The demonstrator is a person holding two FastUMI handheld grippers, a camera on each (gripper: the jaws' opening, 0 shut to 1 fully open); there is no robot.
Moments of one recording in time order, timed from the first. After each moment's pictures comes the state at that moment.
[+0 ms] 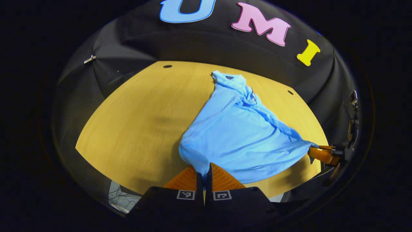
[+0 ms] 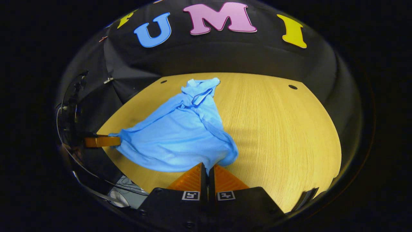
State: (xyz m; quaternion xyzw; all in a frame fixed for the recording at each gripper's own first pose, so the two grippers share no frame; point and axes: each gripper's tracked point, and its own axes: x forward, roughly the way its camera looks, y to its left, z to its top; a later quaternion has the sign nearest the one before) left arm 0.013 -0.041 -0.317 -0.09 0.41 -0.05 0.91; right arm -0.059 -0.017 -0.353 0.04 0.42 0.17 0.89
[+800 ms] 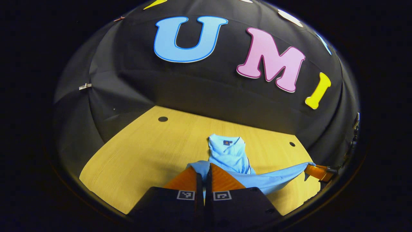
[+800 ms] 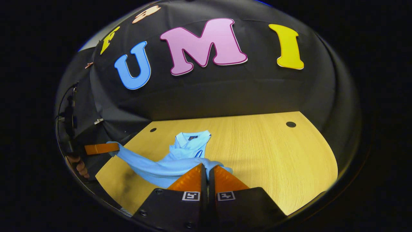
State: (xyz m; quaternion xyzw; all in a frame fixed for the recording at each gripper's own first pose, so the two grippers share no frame) left arm 0.210 -0.037 -0.197 -0.13 0.25 -0.01 0.96; right arm 0.138 -0.025 -0.296 0.10 0.30 0.12 0.94
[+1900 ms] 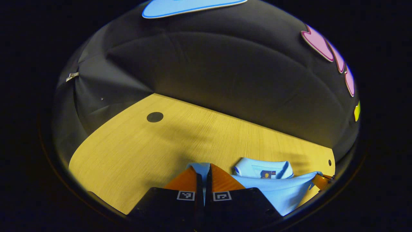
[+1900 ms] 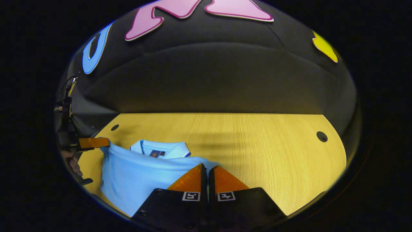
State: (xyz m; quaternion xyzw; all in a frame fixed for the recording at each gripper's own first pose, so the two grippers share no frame) left arm 0.434 -0.009 -0.348 -0.13 0.33 0.08 0.93; right arm 0.335 0.005 -0.465 0.05 0.38 0.09 0.92
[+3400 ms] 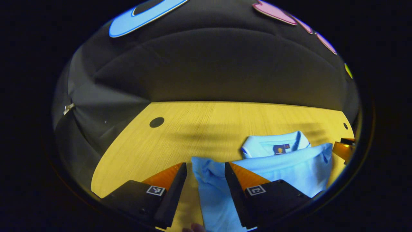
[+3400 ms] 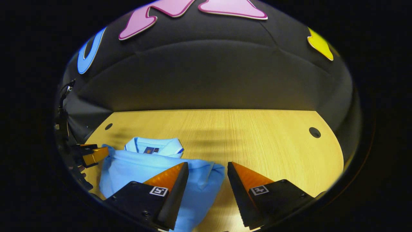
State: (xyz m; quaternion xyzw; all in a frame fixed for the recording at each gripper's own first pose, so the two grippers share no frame) left arm 0.396 -0.017 -0.339 0.02 0.33 0.05 0.94; right arm 0.319 -0.010 -0.438 0.05 0.38 0.07 0.92
